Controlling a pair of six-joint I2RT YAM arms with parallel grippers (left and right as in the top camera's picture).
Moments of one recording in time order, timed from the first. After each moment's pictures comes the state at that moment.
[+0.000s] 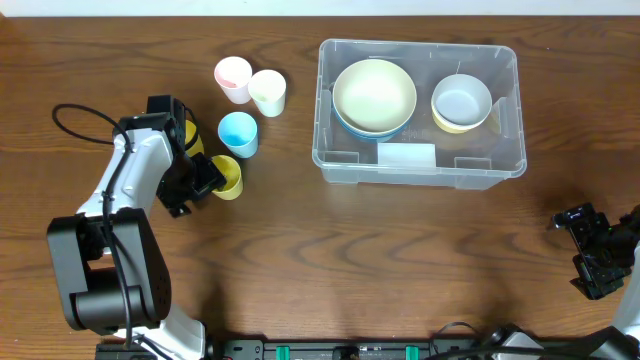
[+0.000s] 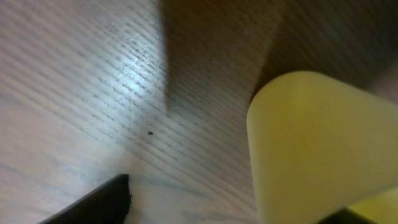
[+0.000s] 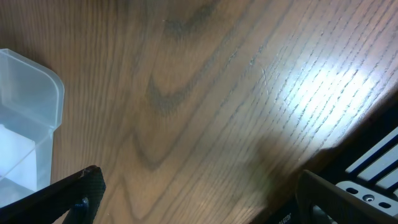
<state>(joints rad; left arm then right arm) 0.10 1.78 1.20 -1.04 0.07 -0.56 -0.73 1.32 1.00 -1.23 -0.17 0.49</state>
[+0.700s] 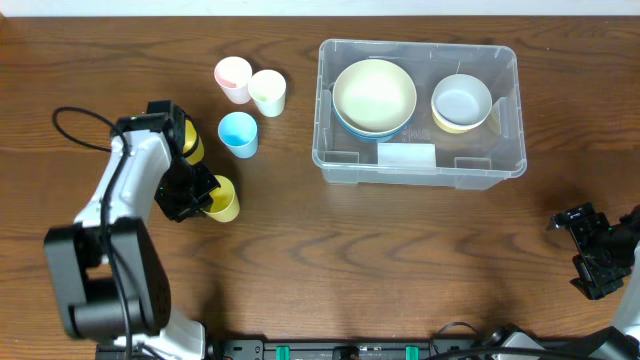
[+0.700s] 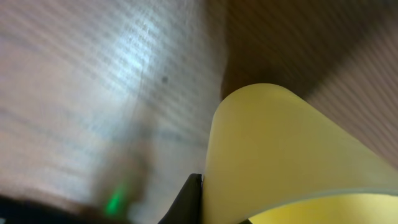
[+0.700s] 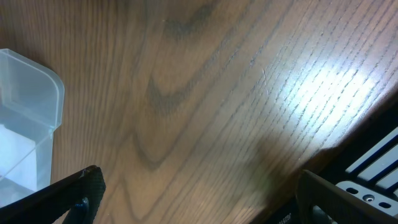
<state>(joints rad) 0.10 1.73 1.20 -1.19 0.11 -0.53 -0.73 1.32 1.00 -1.23 -0.17 0.49</state>
